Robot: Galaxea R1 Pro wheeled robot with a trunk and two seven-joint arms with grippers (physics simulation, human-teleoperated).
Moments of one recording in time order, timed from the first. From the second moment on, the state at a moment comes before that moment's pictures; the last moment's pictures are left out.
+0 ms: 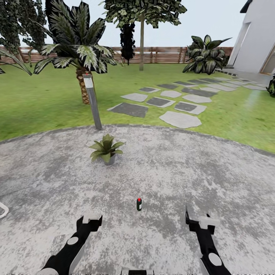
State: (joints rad) left arm -0.50 0.02 0.00 -0.46 0.00 -0.18 0.01; right arm -0.29 -0.05 -0.02 -0.77 0.00 -0.39 -0.19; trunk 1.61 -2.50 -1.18
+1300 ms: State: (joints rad) left arm -0.52 0.01 0.00 -0.46 0.00 -0.19 0.01; right arm -0.29 -0.05 -0.05 -0.66 0.01 -0.40 -0.18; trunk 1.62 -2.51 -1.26
